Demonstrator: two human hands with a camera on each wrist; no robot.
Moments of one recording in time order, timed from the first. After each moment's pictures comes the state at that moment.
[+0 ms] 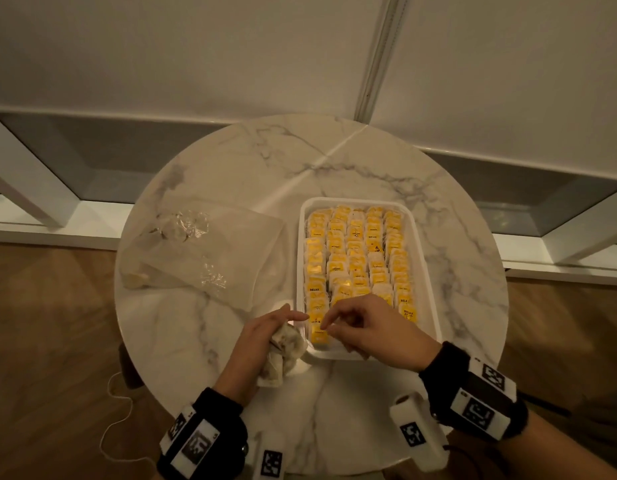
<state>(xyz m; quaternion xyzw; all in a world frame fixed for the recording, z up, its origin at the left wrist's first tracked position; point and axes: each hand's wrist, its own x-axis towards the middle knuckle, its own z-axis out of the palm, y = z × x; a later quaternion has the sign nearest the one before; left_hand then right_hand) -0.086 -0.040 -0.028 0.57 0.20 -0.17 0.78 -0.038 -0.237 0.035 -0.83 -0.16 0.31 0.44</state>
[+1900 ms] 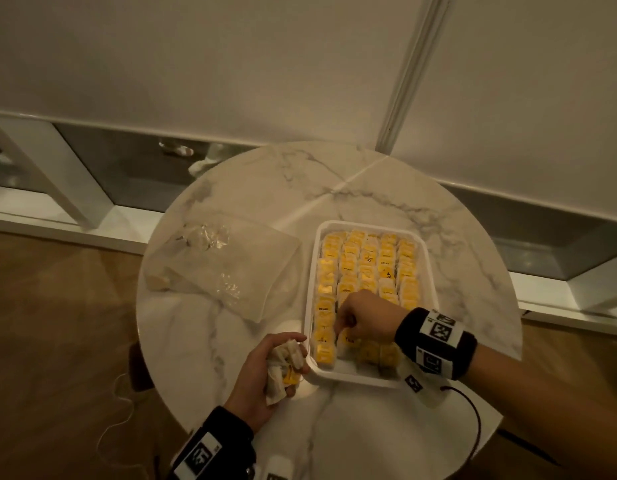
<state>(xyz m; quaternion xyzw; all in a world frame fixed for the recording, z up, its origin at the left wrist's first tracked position) -0.097 -0.054 -0.016 0.40 0.32 -0.17 0.84 0.040 -0.227 -0.005 -0.88 -0.30 0.35 0.12</state>
